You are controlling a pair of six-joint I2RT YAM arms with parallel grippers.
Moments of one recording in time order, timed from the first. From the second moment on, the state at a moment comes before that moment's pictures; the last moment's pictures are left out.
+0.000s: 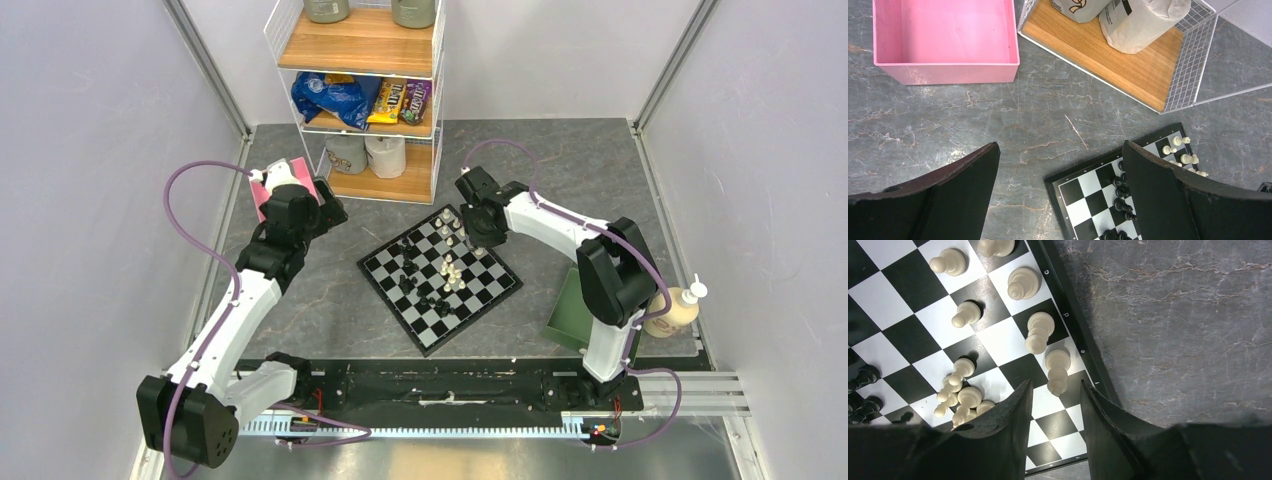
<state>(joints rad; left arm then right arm) -0.25 1.02 0.85 -0.33 -0.30 -0.54 0.60 1.85 1.36 -0.69 0.15 0.37</state>
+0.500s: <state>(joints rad) -0.24 1.02 0.85 -0.33 -0.30 -0.54 0.71 1.62 1.30 -0.67 0.13 0.44</state>
